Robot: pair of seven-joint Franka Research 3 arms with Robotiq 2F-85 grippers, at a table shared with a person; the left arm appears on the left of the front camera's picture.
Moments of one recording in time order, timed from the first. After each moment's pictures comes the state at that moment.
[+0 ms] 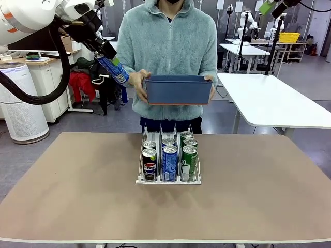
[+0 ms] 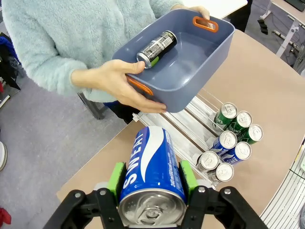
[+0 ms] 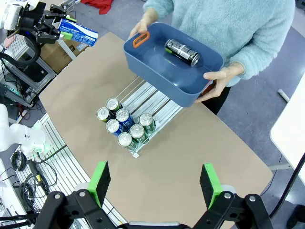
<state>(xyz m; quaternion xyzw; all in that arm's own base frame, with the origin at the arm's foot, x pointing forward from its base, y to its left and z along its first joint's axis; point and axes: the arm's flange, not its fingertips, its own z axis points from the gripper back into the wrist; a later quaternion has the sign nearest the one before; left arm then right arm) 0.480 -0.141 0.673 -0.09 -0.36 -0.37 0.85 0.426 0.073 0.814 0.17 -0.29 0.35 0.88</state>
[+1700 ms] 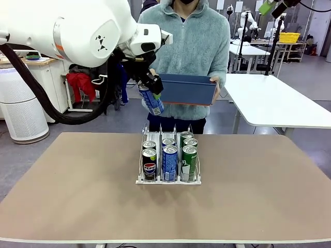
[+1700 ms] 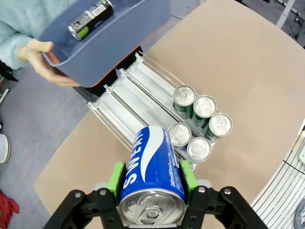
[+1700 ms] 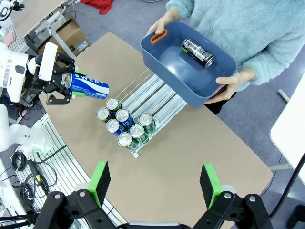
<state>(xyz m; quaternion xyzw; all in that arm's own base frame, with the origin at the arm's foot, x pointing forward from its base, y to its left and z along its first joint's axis) 0.406 -0.303 0.607 -0.03 -0.30 -0.40 0.86 0.426 0.073 0.815 0.17 -0.29 0.35 0.88</state>
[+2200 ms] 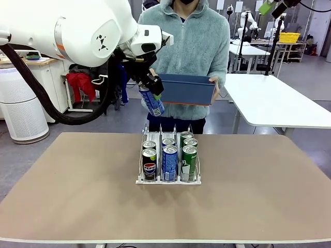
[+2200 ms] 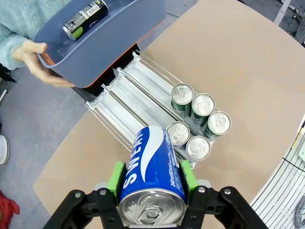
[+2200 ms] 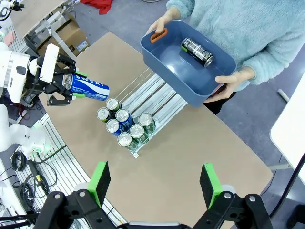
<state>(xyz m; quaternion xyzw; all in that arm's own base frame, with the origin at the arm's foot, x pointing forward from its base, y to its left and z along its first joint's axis) 0.408 -0.302 0.606 -0.03 -0.30 -0.40 0.86 0.426 0.073 0.815 0.17 -0.29 0.35 0.88</state>
